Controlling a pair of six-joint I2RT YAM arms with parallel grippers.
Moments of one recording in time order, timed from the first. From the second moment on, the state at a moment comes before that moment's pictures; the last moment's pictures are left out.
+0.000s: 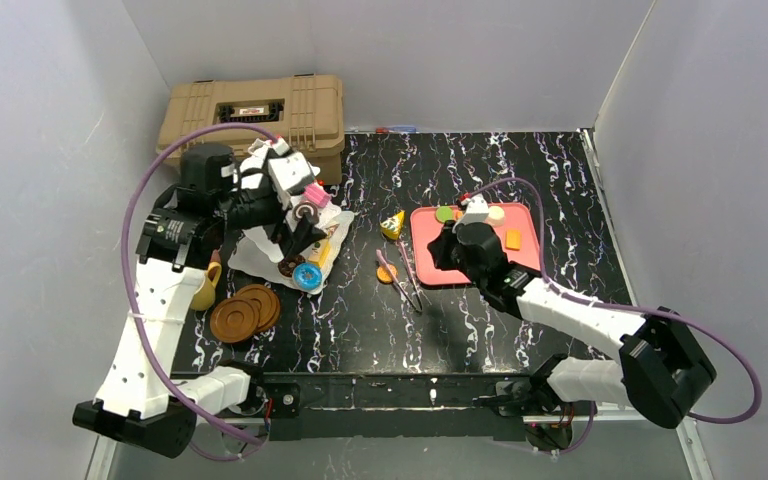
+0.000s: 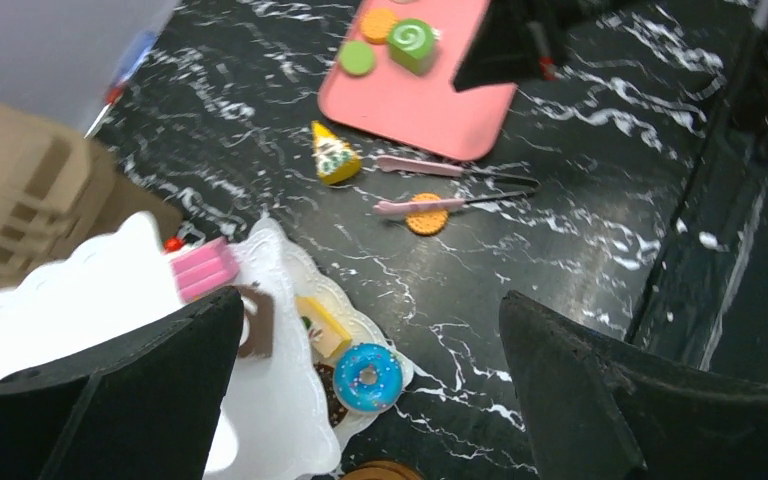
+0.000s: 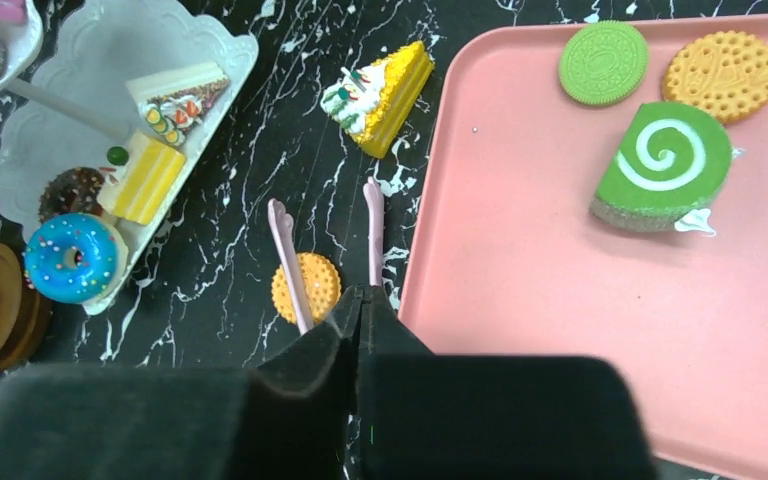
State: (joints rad) left arm -0.25 1.10 1.50 -0.96 0.67 0.53; right arm 0.76 1.20 0.60 0.19 0.23 0.52
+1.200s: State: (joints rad) left arm -0.60 1.17 1.10 -0.77 0.51 1.24; right arm 0.90 1.47 0.71 0.02 0.19 0.52
